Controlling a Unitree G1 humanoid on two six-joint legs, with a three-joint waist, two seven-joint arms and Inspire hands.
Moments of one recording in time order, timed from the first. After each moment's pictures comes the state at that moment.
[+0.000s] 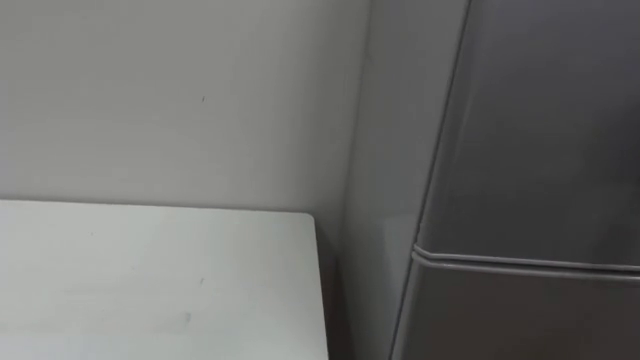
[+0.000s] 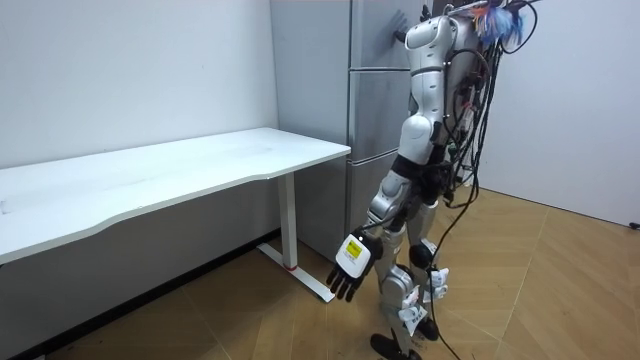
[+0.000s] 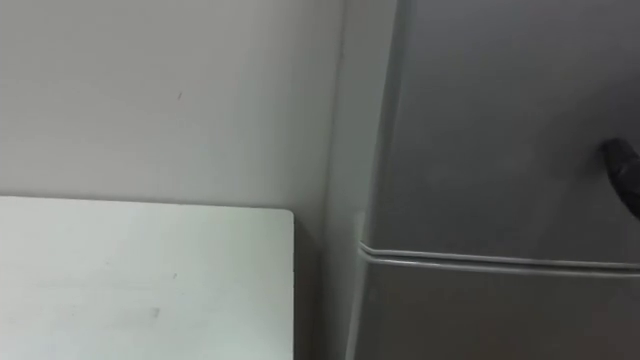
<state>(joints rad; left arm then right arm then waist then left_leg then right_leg) 0.35 0.29 0.14 1.06 0.15 -0.01 0.09 -0.05 -0.55 -0.38 -0.08 0.13 -0.26 -0.64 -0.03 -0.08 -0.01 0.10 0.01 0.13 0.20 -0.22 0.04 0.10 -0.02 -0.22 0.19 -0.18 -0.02</state>
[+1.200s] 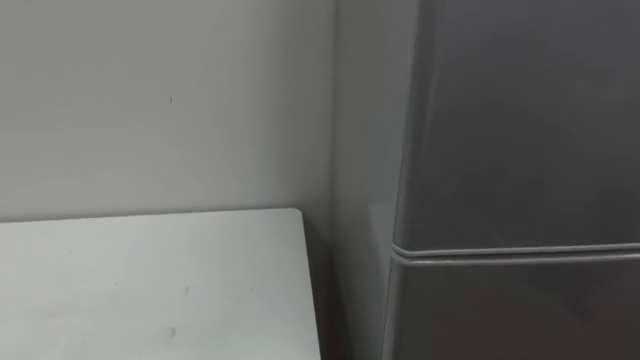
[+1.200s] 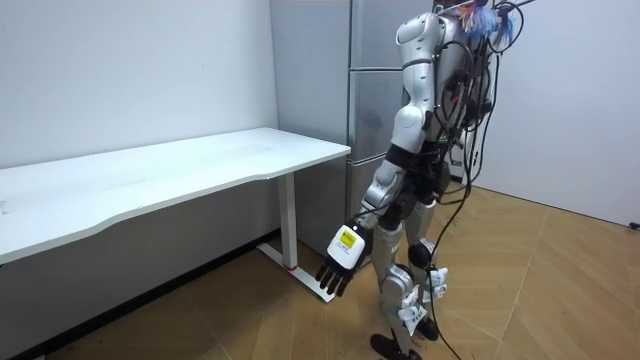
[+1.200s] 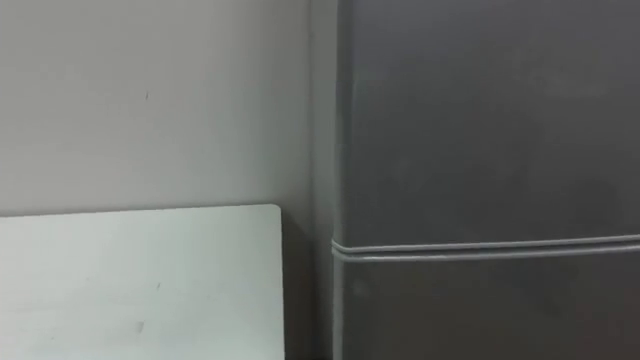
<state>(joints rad) 0.37 0.23 0.18 1.04 0.07 0.01 0.19 0.26 -0.29 -0.37 0.47 0.64 -0.17 -0.79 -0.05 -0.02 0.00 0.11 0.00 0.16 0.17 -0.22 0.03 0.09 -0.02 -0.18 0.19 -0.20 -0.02</state>
